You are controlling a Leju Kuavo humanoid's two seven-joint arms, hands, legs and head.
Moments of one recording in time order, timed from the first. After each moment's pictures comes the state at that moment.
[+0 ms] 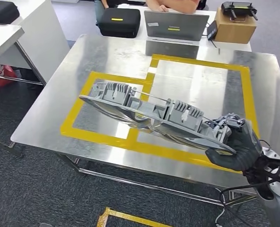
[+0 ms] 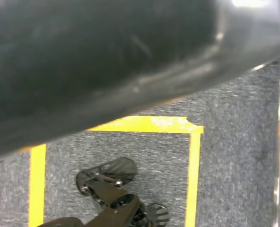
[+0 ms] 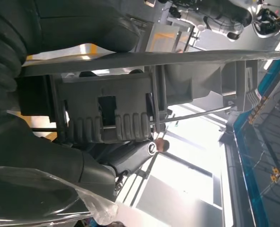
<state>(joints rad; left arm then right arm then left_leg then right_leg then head) -0.08 0.09 0.00 -0.21 -0.06 -0.01 -0.42 -0.01 -0.44 0.02 -2.02 -0.19 0.35 -0.44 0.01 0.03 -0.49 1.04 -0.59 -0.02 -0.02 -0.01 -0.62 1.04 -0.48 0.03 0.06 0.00</state>
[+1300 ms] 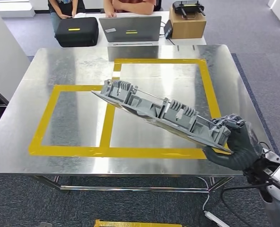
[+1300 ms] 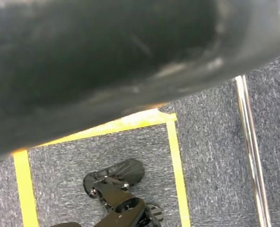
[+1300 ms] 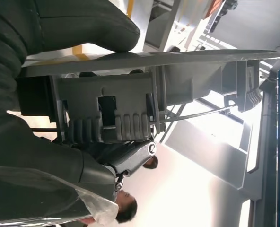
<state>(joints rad) -0.08 0.09 0.01 -0.21 -0.08 -0.01 -0.43 0.01 -0.44 0.01 -2.03 -0.04 0.25 -0.45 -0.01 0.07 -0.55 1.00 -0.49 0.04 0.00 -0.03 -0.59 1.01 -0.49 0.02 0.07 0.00</state>
